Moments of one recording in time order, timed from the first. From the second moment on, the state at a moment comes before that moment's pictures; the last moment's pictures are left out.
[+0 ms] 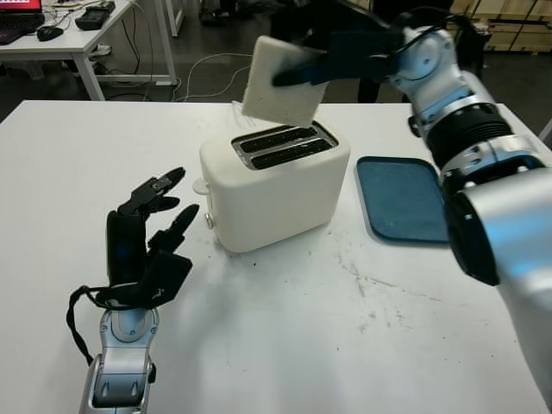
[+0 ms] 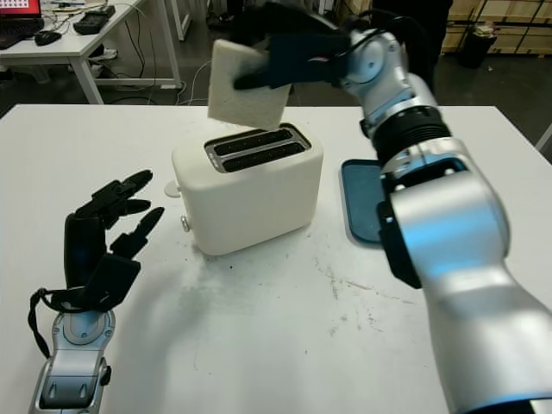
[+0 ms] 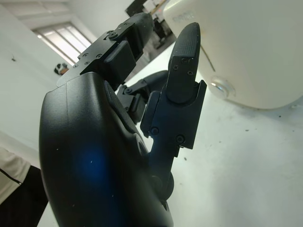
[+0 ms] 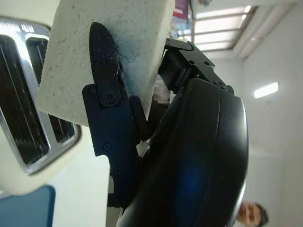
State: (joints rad) left arm 0.05 0.09 0.03 -0.24 0.34 -0.07 0.21; right arm -1.41 -0.27 0.26 1.26 -0.37 -0.51 0.46
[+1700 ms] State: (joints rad) left arm 0.05 0.08 0.03 -0.24 0.34 -0.07 0.21; right arm -1.32 -0.35 0.33 1.30 -0.46 -0.48 0.36
